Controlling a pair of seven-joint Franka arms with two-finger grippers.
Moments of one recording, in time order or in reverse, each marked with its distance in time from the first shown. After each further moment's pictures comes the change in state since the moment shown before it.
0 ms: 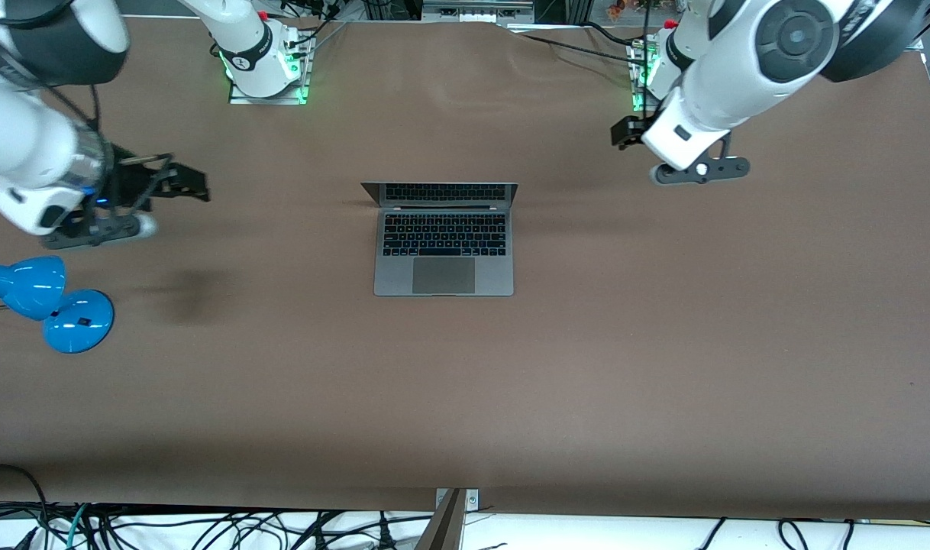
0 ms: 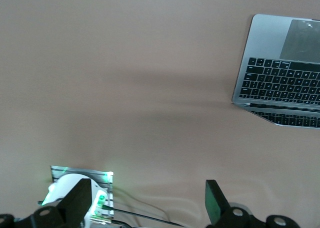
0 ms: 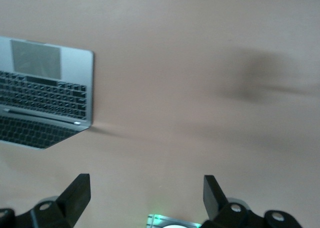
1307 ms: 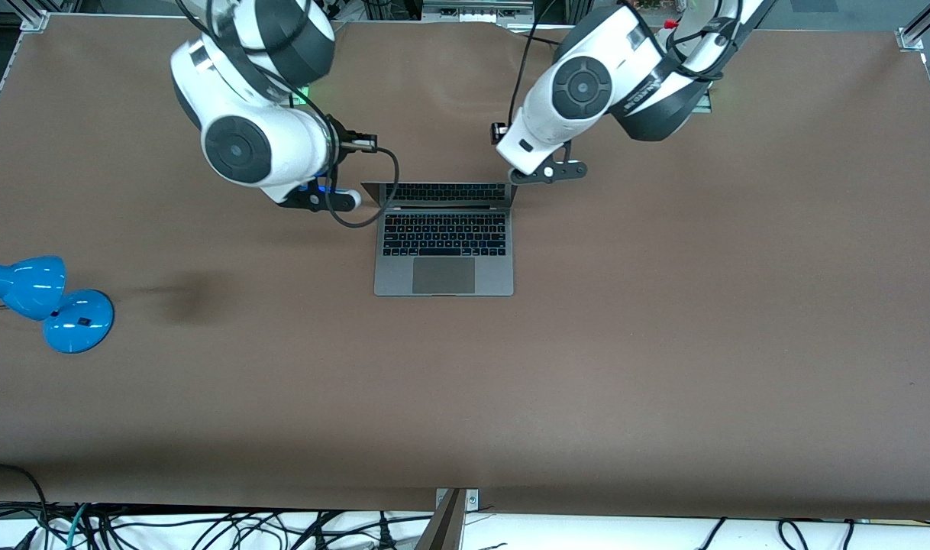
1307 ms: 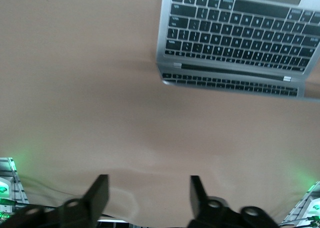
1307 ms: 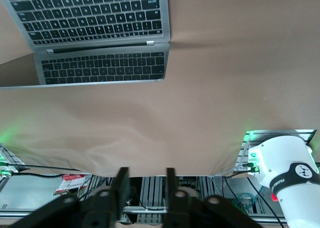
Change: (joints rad) left arm -0.221 0.276 -0.140 -0.071 -0.018 0.306 -0.332; right arm 0.323 0.153 0.002 -0.009 0.265 -0.144 0.552
